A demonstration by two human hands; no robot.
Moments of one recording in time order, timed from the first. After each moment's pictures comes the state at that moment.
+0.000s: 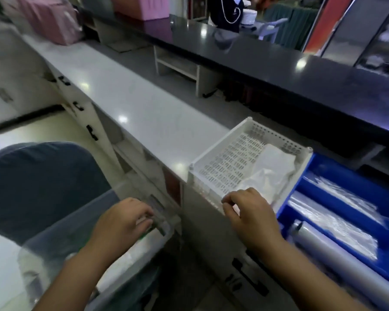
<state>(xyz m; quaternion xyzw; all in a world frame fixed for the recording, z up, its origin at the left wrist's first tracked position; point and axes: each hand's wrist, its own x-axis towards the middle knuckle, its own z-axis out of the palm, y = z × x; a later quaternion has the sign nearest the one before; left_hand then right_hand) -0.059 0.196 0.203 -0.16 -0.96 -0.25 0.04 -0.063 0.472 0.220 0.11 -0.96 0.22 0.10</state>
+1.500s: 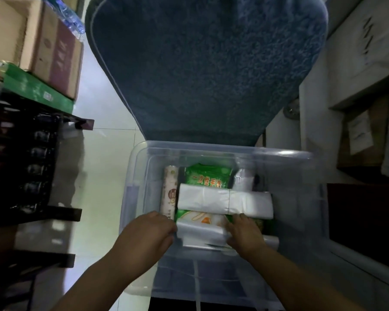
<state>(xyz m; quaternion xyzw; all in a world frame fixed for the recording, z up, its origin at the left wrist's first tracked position) -0.035 -0.075 -0.056 0.21 -0.91 -0.26 -0.22 -0.201 0.122 -0.208 0.49 -0.77 -0.13 -0.39</state>
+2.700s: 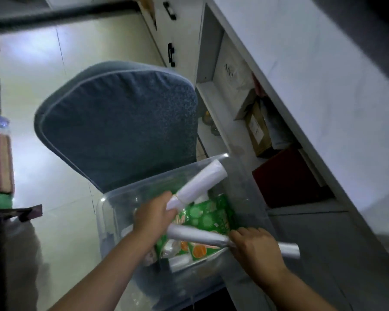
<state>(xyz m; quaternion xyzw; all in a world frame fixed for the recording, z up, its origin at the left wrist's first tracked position) -0.134 -0.068 -0.053 0.23 -0.91 -0.32 -0.10 -0.172 0.178 -0.010 0.38 -0.92 -0.02 -0.11</state>
